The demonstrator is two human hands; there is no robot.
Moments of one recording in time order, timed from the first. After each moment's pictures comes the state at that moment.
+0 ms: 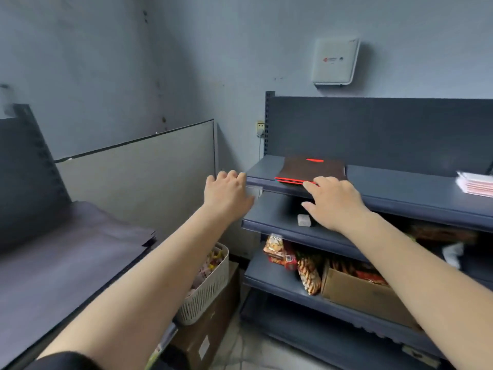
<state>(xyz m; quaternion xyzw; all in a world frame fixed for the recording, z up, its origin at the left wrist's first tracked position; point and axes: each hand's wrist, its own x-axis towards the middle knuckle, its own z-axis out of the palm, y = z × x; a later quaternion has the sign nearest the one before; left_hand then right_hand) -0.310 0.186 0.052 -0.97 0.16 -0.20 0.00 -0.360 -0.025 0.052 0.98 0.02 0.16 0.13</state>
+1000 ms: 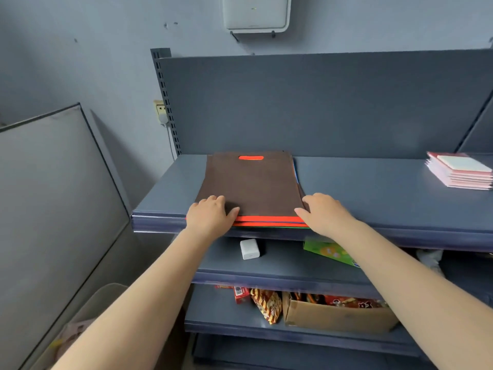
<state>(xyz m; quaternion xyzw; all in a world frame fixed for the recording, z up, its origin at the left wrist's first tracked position) -0.003 -0.037 -0.050 -0.97 0.24 -0.04 -0.05 -0.114 -0.248 -0.033 0.98 -0.20 0.00 -0.08</state>
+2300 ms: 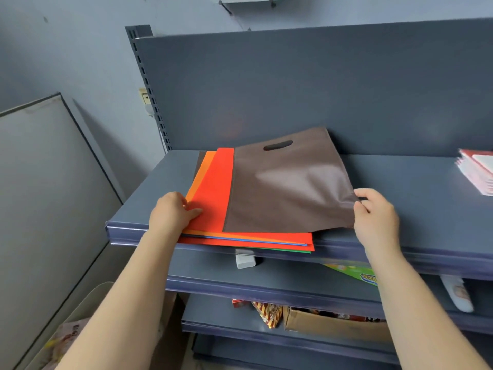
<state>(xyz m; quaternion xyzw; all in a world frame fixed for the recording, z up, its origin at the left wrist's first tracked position) 0.065 -0.029 -0.055 -0.97 0.04 0.00 -0.22 -0.110 -0.323 -0.069 0.79 -0.33 0.33 -0.40</state>
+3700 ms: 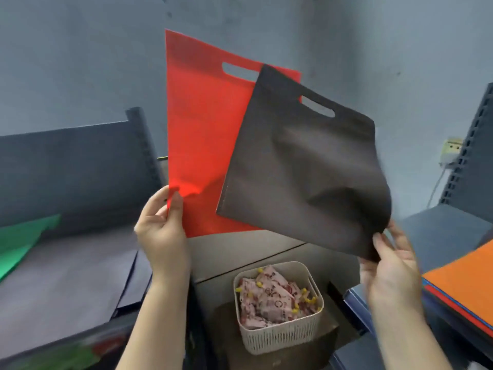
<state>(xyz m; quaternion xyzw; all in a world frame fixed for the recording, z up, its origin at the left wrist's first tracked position) -0.218 0.253 0.040 -0.53 -0.17 -0.65 -0.52 -0.074 0.025 -0.002 0.39 0.01 -0.02 -0.92</state>
